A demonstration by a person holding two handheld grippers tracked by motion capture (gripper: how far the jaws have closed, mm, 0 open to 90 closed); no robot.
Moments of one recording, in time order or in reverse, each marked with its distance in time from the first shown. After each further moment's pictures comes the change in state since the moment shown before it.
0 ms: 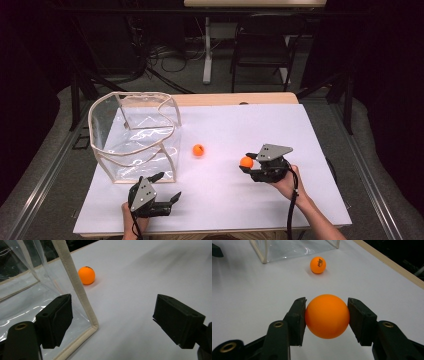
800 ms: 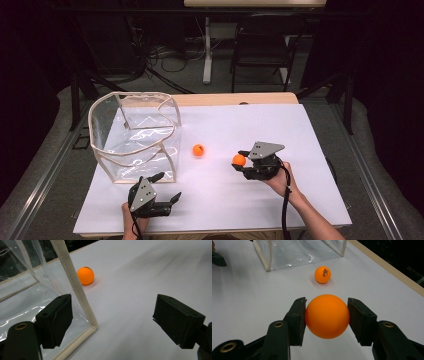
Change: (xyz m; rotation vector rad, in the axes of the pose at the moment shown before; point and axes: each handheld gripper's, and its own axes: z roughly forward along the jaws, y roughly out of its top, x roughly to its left) left arm 0.000 0.000 -0.001 -0.001 0.001 0.002; right arm 0.005 0.014 0.014 -0.020 0.020 -0.029
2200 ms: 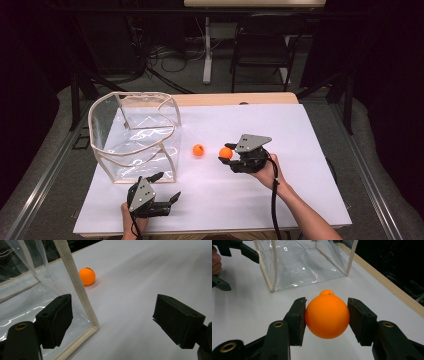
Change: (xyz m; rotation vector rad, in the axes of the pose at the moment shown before) left arm 0.001 0.000 -0.002 -0.006 0.005 -0.004; right arm 0.004 0.035 0.020 -0.059 0.027 -0.037
